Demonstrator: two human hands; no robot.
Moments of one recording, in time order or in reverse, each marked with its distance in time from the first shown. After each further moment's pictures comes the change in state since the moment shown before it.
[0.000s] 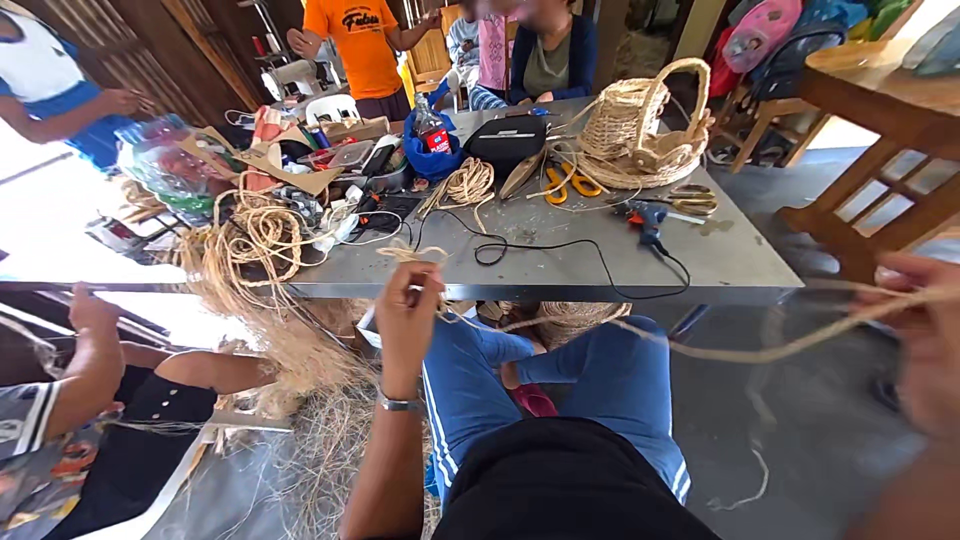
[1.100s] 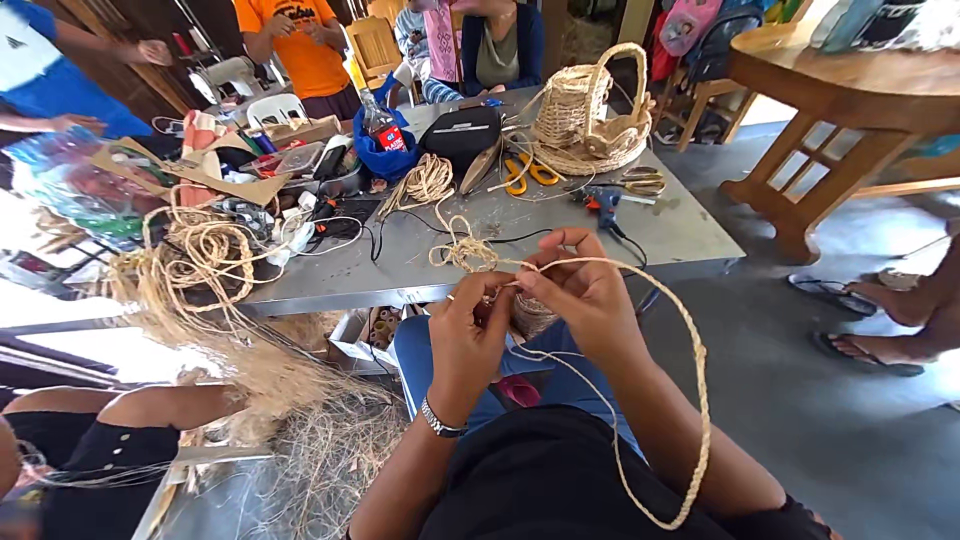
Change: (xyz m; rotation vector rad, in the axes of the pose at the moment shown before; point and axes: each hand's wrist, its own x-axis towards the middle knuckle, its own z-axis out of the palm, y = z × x) left_hand -0.030 0.049 0.083 -0.066 -0.105 0.293; right_hand -0.010 -0.092 0.198 0.678 -0.330 0.043
